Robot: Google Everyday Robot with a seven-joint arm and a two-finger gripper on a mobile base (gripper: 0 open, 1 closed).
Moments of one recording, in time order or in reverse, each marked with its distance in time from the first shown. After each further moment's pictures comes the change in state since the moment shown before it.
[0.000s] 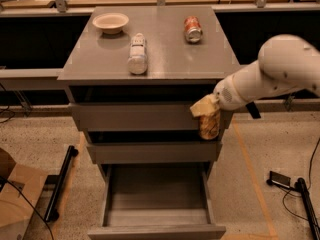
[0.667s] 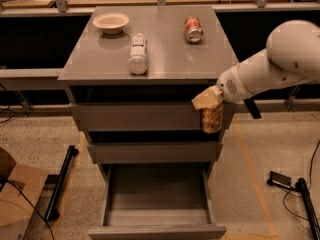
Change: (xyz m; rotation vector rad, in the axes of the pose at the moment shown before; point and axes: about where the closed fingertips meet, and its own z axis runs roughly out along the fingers) arm -0.017 0.011 -0.036 0.024 -0.031 -0.033
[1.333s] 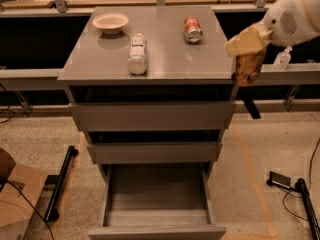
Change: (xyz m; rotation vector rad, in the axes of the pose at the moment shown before) arm -0.075 0.019 -0.163 0.179 -0.145 -0.134
